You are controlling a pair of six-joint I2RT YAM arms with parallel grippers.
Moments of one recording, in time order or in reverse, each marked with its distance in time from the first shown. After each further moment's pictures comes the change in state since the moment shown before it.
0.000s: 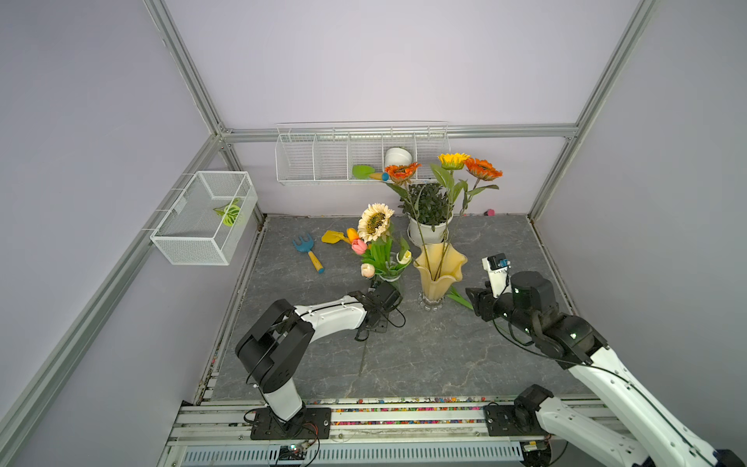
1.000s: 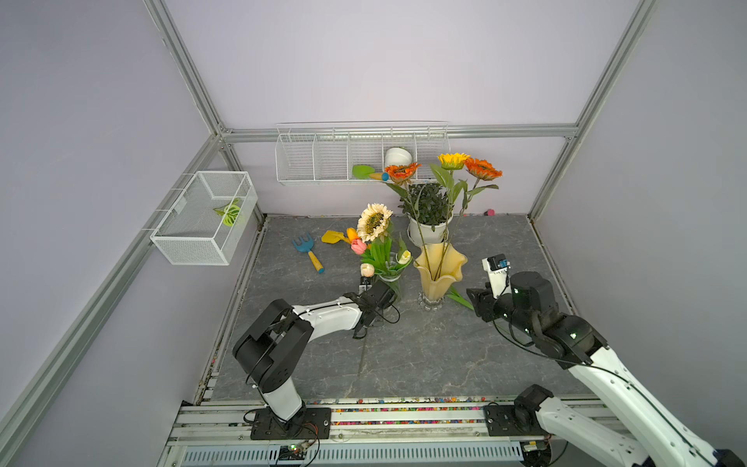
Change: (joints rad) left arm 0.040 0.003 -0.053 0.108 -0.079 -0.122; right arm 0.000 0.000 0.000 -0.014 0.004 0.000
